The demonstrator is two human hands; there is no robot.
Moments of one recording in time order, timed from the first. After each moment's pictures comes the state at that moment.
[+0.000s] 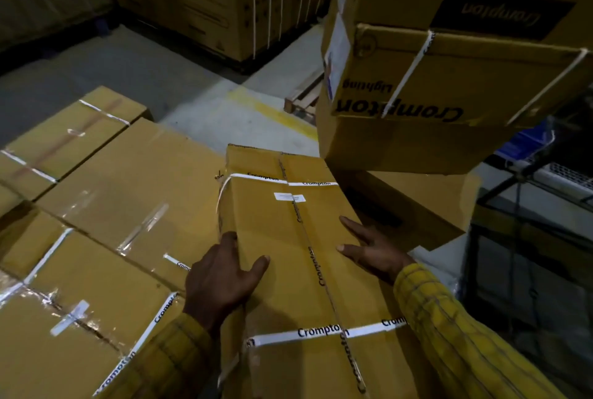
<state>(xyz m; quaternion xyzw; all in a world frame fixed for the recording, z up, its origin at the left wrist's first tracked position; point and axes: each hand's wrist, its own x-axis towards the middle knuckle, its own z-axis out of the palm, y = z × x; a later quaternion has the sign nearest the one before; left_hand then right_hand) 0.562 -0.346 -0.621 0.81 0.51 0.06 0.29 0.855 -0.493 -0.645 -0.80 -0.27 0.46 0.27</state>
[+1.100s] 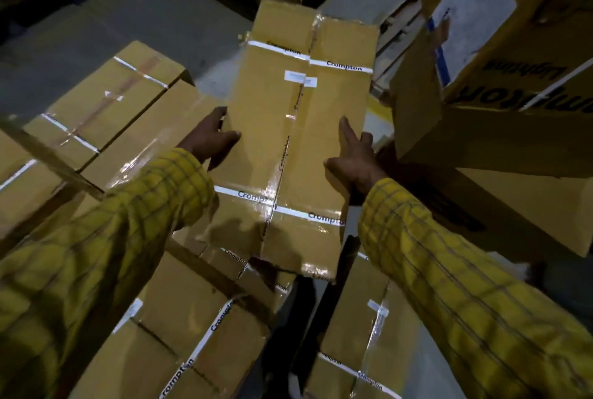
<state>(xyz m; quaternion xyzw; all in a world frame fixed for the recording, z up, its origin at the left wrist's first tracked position) 0.574 0.040 -0.704 0.73 0.46 0.09 0.50 0.832 -0.170 -0.703 -0.85 -0.34 0.33 0.24</state>
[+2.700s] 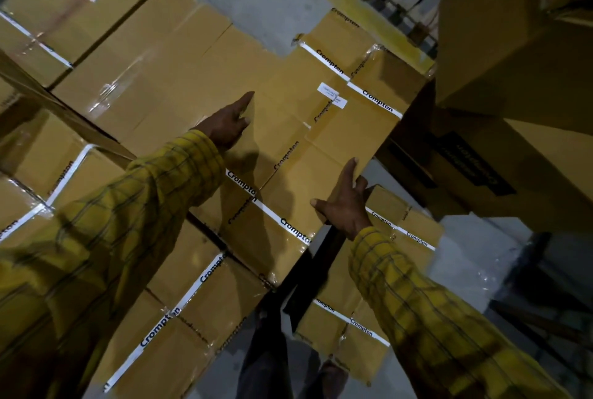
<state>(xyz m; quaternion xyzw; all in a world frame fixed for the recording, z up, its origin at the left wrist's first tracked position) 0.554 0.005 -0.867 0.81 0.40 -0.06 0.44 0.729 -0.287 -0.855 -0.83 -0.26 0.43 0.23</state>
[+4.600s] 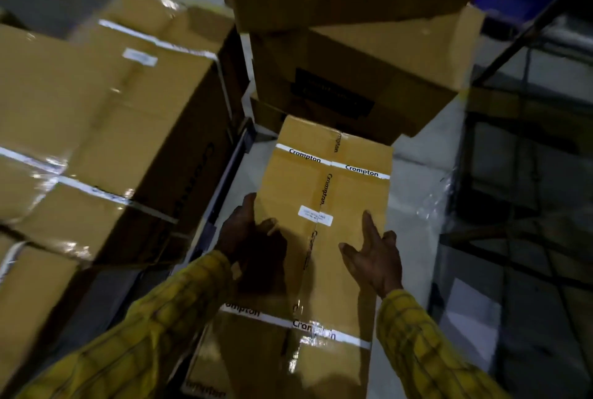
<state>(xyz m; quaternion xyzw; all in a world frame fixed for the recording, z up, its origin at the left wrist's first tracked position) 0.694 -0.449 -1.023 0.81 0.40 -0.07 0.43 0.854 -0.722 -0.952 -0.92 -0.11 0.33 0.20</state>
